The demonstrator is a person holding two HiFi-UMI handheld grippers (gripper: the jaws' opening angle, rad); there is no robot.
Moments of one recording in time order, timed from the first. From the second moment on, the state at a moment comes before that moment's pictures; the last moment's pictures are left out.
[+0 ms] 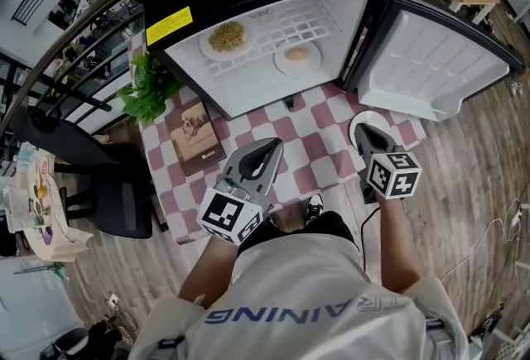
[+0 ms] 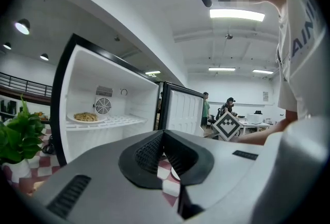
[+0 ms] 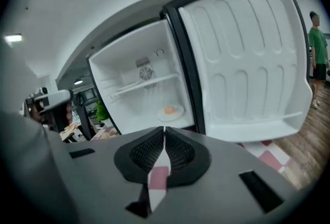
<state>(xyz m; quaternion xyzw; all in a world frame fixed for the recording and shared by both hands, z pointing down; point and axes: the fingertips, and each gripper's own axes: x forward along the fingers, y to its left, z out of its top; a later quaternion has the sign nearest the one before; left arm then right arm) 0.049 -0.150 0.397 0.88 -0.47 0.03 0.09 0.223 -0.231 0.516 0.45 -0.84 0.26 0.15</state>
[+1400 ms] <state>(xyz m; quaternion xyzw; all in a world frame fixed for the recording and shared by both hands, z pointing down) -0.073 -0.111 0.318 0.78 -0.63 -0.01 -0.02 0.062 -0.247 0.367 0.29 -0.93 0.23 0.03</state>
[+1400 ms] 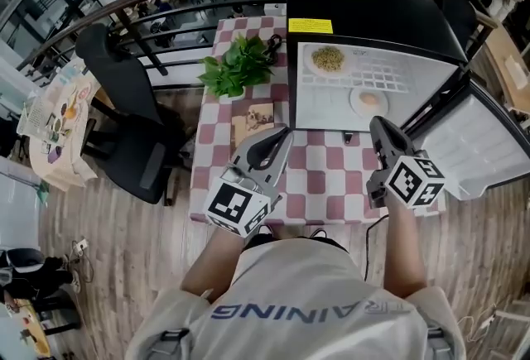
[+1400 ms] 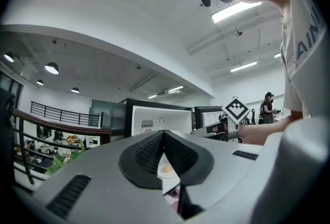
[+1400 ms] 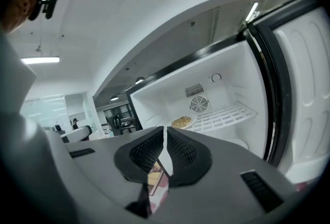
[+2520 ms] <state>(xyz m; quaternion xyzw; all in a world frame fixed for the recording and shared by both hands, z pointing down) -0.112 -0.091 0.338 0.77 -0.64 -0.03 0.01 -0.045 -0.368 0.436 0.32 -0.69 0.65 -0.04</state>
